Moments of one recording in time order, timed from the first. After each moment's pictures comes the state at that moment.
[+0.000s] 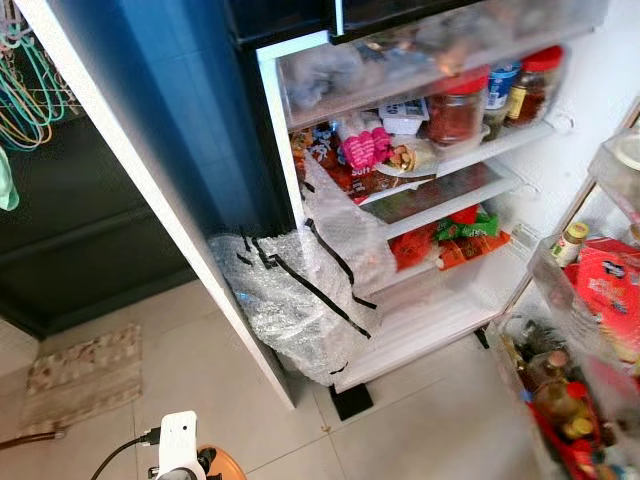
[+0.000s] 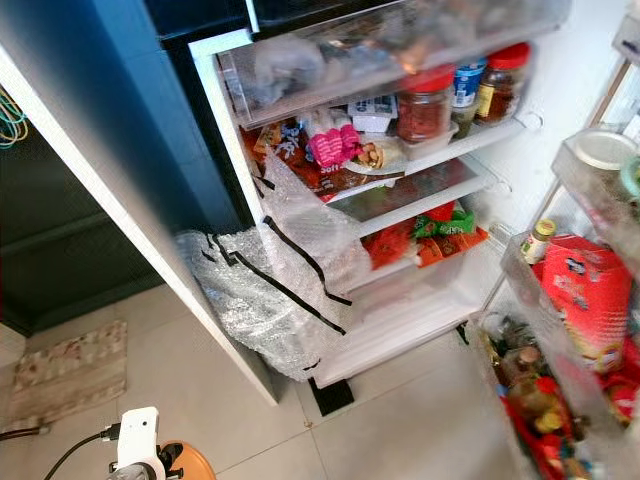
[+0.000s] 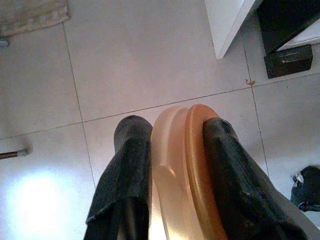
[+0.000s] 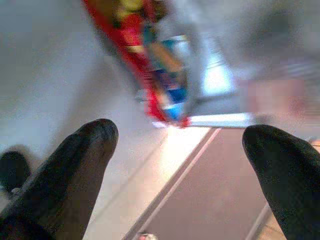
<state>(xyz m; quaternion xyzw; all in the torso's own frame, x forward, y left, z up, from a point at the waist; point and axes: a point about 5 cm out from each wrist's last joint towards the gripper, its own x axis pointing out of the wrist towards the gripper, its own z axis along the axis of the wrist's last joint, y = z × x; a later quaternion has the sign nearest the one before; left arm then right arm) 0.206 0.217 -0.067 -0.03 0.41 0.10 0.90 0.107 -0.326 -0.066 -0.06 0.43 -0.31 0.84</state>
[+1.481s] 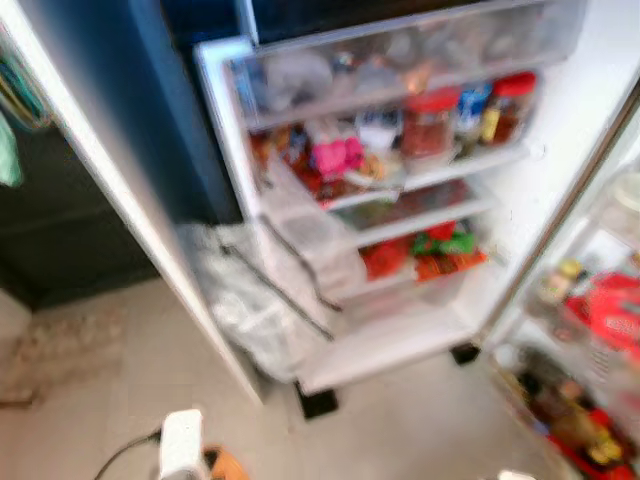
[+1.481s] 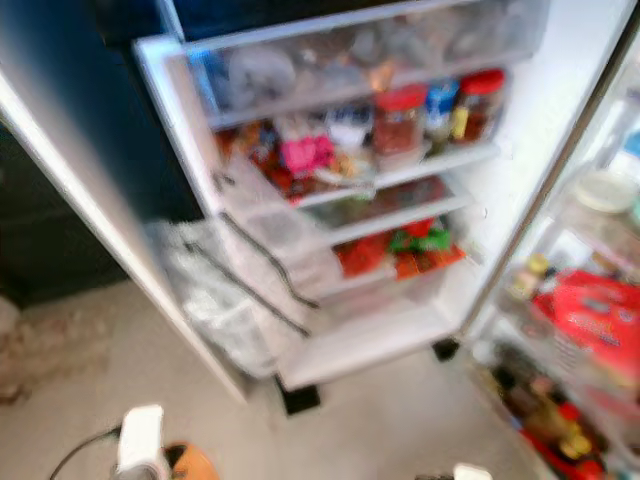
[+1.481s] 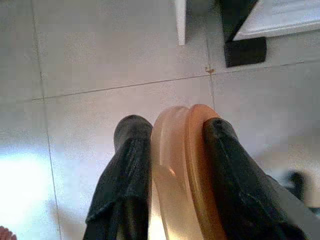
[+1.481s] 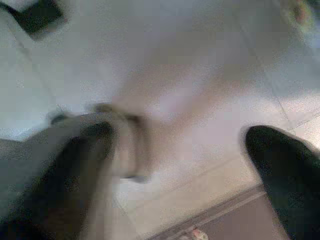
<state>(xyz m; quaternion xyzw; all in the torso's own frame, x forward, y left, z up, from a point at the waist) 0.202 0.215 -0.069 -0.03 0.42 0.09 0.90 0.126 -0.229 -0.099 0.05 0.50 -0.11 0.86</state>
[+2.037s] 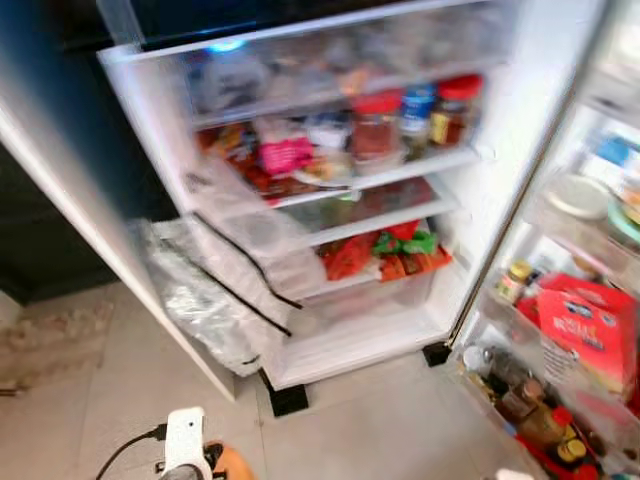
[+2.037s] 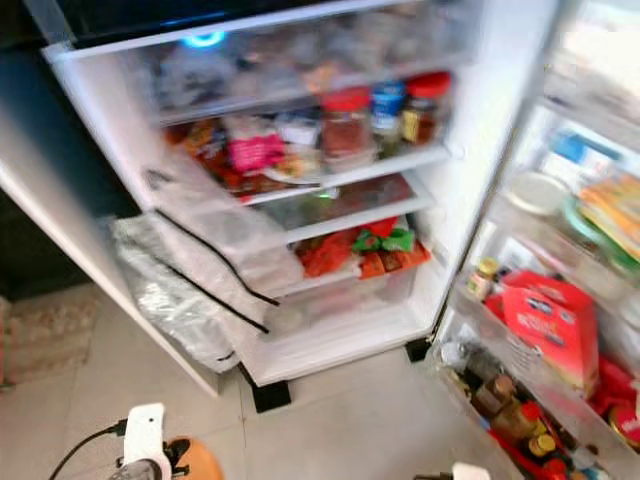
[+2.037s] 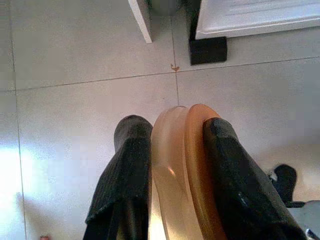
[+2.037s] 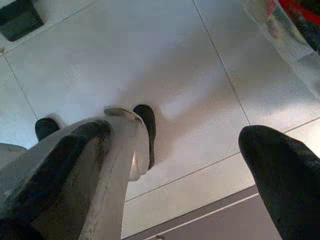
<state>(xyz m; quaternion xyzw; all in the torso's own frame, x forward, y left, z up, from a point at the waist) 0.212 0.205 -0.065 -0.03 0.40 0.08 0.91 0.127 -0.226 -0.099 0.06 0.50 -0.10 0.86</state>
